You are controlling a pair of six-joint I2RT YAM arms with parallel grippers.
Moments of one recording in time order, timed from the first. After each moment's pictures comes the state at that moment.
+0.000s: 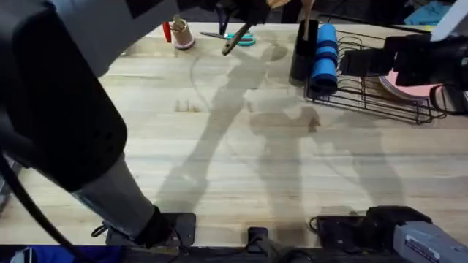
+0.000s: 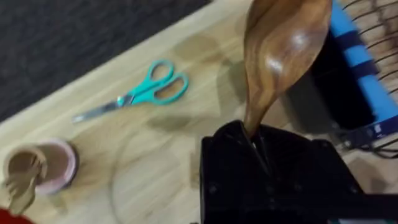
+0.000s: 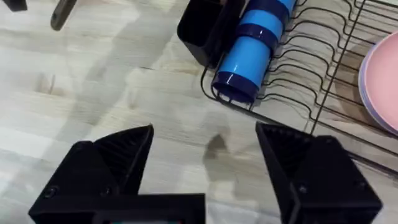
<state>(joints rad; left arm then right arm) -0.40 1.87 1.68 -0.52 0.16 0.08 0.01 1.02 1.12 -0.88 -0.23 0.01</state>
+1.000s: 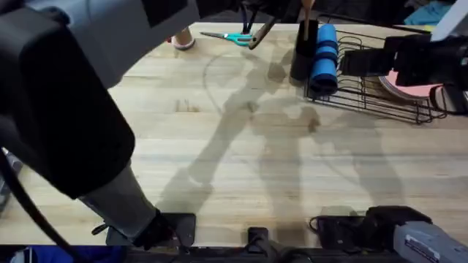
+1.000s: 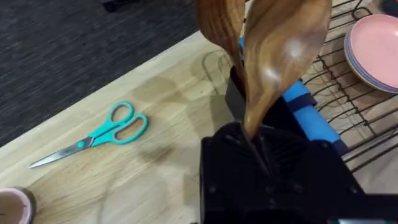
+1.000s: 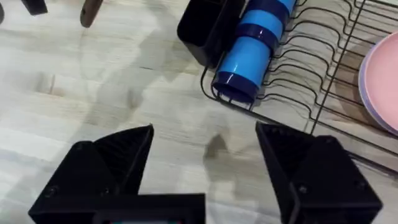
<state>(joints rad) -0.51 1.87 1.69 -0.39 0.17 0.01 0.01 1.02 1.12 -0.88 -0.23 0.01</state>
